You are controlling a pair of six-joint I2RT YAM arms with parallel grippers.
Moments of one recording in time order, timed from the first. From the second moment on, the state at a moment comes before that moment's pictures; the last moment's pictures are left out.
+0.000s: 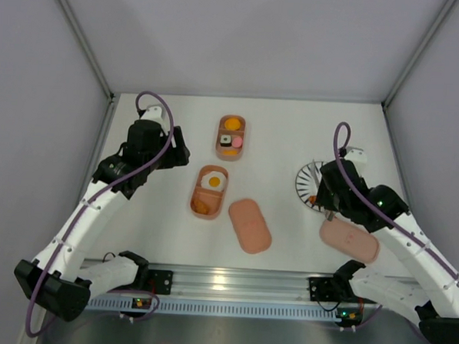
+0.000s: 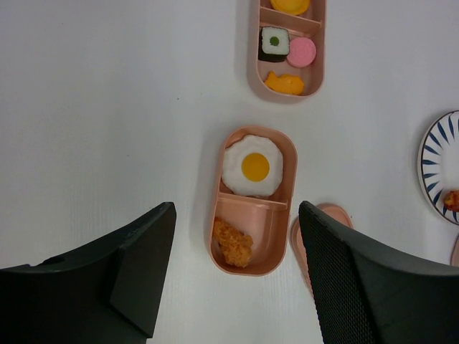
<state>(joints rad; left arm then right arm) -0.39 1.08 1.17 -0.67 -0.15 -0.44 0.67 0.92 1.11 -1.08 0.48 0.67</state>
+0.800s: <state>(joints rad) -0.39 1.08 1.16 -0.66 -0.12 -0.44 0.40 0.89 0.94 -1.09 0.43 0.59</state>
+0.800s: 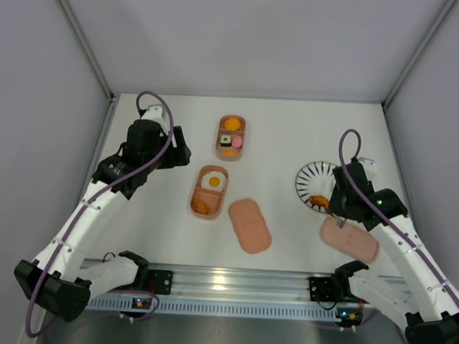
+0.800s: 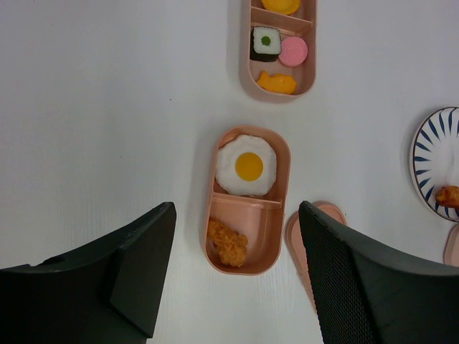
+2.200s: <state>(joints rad) -0.39 1.08 1.16 -0.65 -0.12 -0.43 0.36 0.90 1.04 -1.21 0.18 0.40</state>
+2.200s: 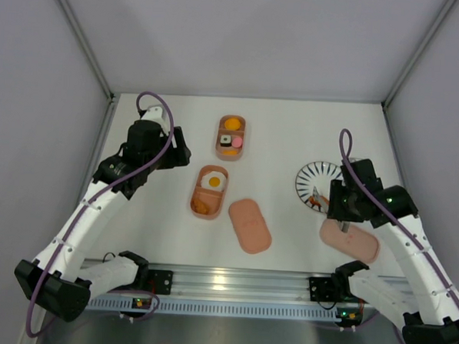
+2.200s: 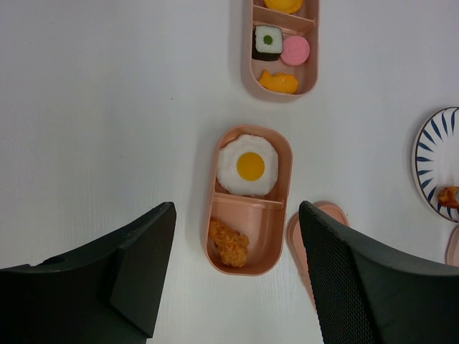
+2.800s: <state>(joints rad) -0.38 1.08 1.16 -0.65 -0.10 -0.43 0.36 0.97 1.15 -1.31 0.14 0.38</state>
